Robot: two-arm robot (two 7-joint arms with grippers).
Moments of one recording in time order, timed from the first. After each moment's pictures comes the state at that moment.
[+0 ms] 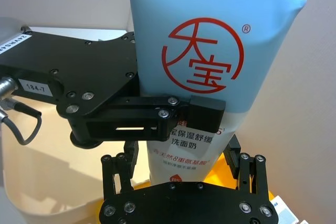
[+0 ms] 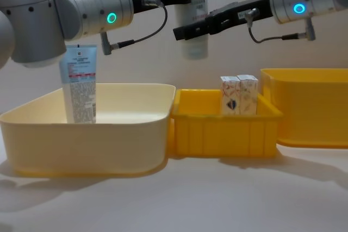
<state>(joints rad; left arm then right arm) -0.88 0.11 0.44 -0.94 -0.45 -0.09 -0.57 1.04 0.16 -0.51 -0.79 0.15 0.14 0.78</state>
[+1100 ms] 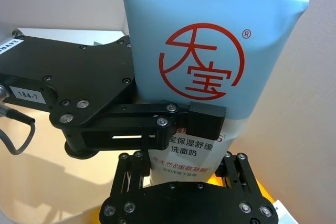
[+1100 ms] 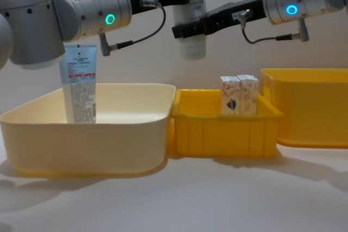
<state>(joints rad) -0.88 0.12 0.43 -0.93 -0.45 -0.10 -0.58 1.05 0.15 -0.53 -0.78 0.16 0.13 0.74</state>
